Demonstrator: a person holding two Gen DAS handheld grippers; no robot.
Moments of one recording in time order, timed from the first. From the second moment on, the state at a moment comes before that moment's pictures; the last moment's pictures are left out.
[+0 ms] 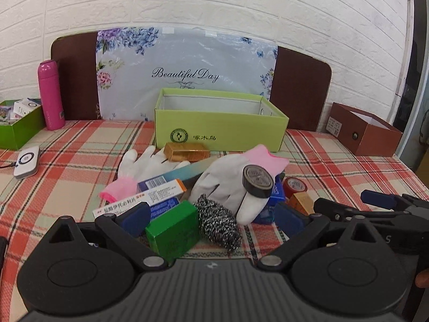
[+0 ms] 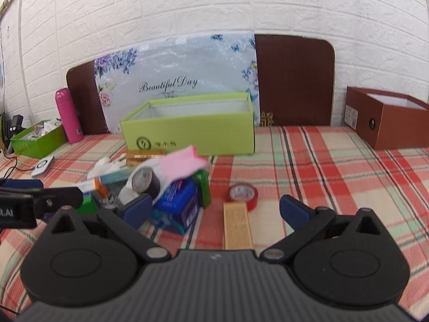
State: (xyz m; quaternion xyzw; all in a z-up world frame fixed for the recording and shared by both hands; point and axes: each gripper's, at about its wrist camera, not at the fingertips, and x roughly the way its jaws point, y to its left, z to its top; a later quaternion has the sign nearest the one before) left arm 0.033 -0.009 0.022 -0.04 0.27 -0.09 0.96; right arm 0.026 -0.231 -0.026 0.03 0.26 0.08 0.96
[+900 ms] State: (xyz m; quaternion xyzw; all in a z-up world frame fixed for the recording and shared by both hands) left arm 0.051 0.043 0.003 -0.12 0.34 -0.11 0.93; right arm 0.062 -0.133 -0.073 -0.03 0.31 0.24 0.92
